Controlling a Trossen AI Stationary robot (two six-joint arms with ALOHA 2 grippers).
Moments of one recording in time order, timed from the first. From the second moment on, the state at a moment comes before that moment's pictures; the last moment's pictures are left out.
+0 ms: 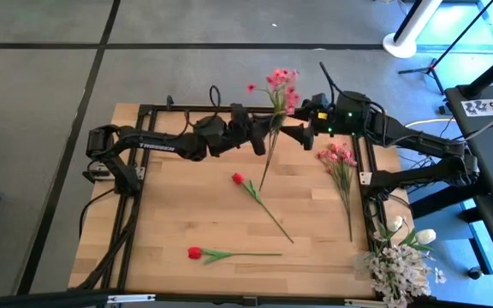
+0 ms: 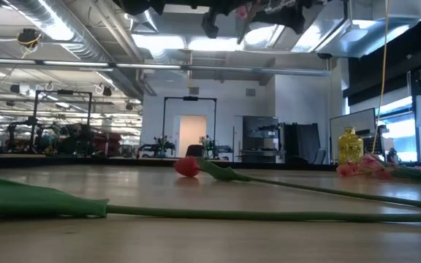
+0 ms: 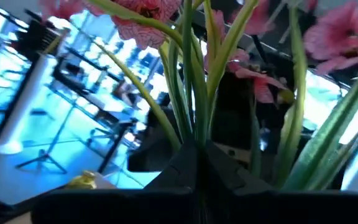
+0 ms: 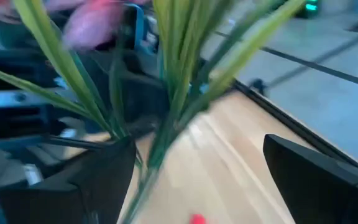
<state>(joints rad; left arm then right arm) 0.13 1.68 1.21 0.72 -0.28 -0.49 -0.32 1.12 1.13 -0.20 -0.17 0.34</state>
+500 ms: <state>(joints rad) 0.13 1.69 1.21 0.78 -0.22 -0.43 -0.32 1.17 1.13 -0.08 -0.28 0.41</state>
